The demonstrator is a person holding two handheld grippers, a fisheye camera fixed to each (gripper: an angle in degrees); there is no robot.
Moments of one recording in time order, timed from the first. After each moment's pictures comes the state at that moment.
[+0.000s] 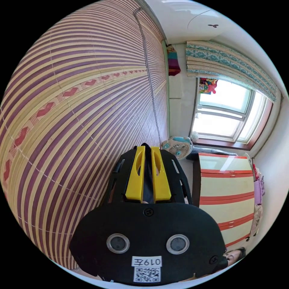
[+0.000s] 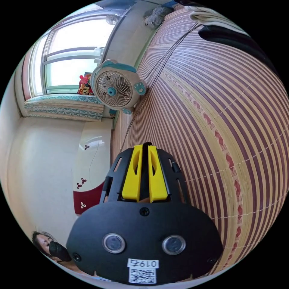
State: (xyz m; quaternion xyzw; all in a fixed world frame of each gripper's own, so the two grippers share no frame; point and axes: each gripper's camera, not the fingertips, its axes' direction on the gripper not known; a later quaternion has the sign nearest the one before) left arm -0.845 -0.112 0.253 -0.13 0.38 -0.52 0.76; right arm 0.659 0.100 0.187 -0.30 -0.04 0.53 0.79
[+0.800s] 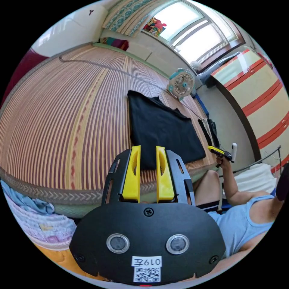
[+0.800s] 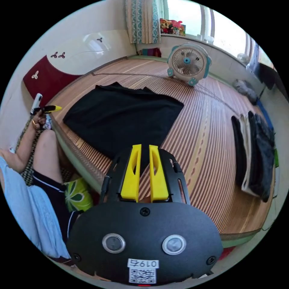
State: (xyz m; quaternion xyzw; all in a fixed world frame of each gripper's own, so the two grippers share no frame) left arm -0.711 -0.051 0.058 -0.22 0.30 -0.12 0.92; right arm 0.366 0.059 0.032 -0.51 -0.04 0.01 0.86
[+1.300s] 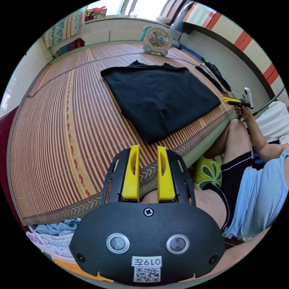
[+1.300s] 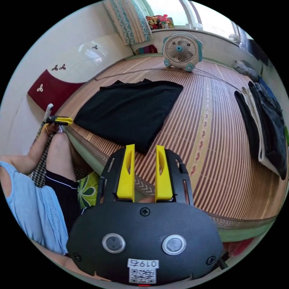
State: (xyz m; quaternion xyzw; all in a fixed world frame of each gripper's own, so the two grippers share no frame) left arm -0.625 -0.039 0.058 -0.28 0.24 0.12 0.92; right arm 0.349 0.082 -0.049 -0.49 -0.05 0.07 0.87
